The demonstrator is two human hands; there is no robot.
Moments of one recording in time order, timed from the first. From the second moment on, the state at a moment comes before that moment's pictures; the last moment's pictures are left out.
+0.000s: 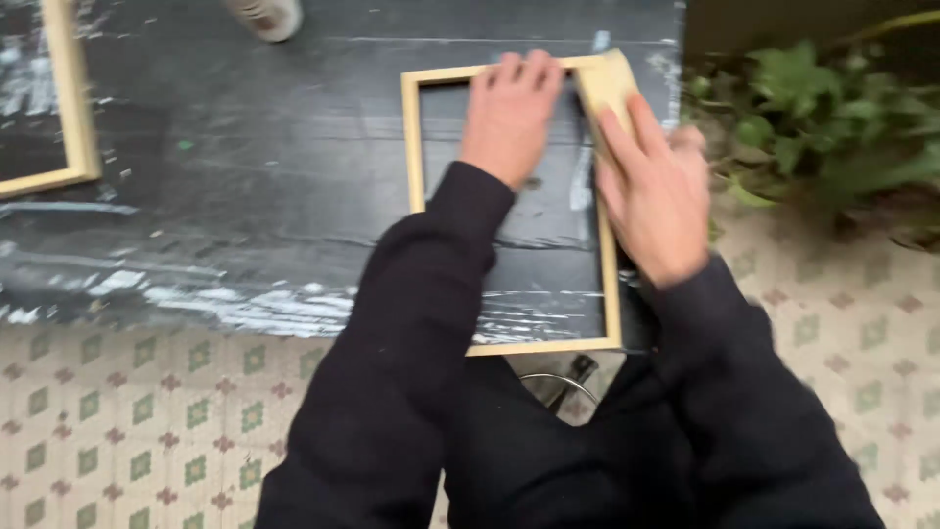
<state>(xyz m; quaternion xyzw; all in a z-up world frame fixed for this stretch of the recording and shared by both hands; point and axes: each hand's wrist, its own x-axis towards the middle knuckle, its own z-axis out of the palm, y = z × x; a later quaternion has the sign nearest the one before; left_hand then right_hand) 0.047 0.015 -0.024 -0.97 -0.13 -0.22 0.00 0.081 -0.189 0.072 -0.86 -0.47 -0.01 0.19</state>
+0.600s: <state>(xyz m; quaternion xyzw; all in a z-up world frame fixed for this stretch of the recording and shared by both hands) 0.052 0.019 -0.028 -0.96 -0.13 -0.23 -0.01 0.039 -0.233 0.078 -0.84 -0.50 0.00 0.19</state>
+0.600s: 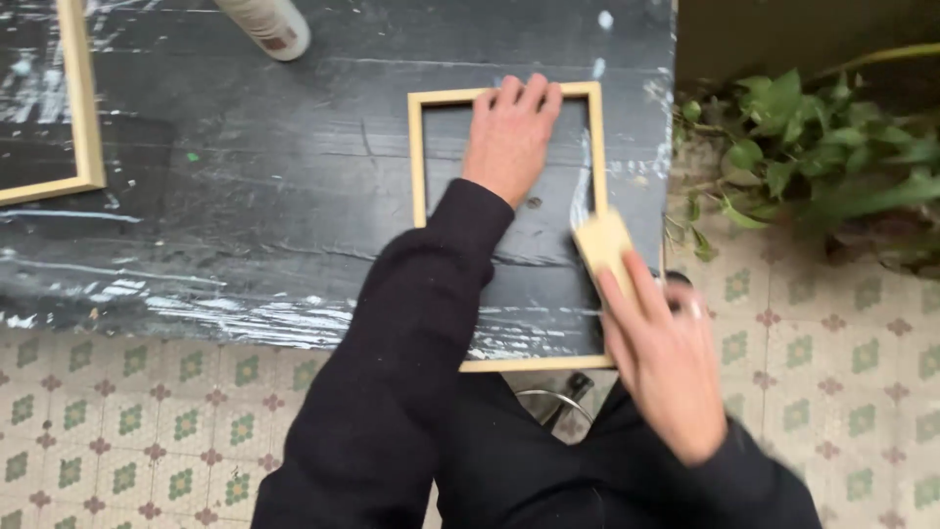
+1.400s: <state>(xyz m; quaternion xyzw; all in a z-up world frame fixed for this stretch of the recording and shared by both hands) 0.050 0.019 -0.028 -0.97 -0.14 -0.22 0.00 0.037 -0.239 0.077 -0.85 -0.50 0.00 0.18</state>
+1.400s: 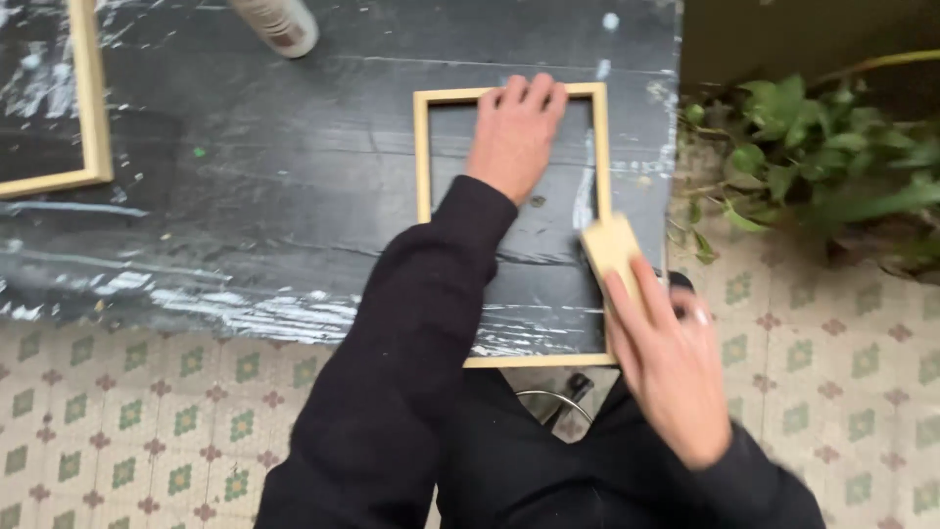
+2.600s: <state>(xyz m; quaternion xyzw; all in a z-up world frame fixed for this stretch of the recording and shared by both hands) 0.049 0.019 -0.025 -0.97 -0.13 -0.21 0.00 0.036 -0.228 0.079 -0.85 -0.49 0.00 0.21</state>
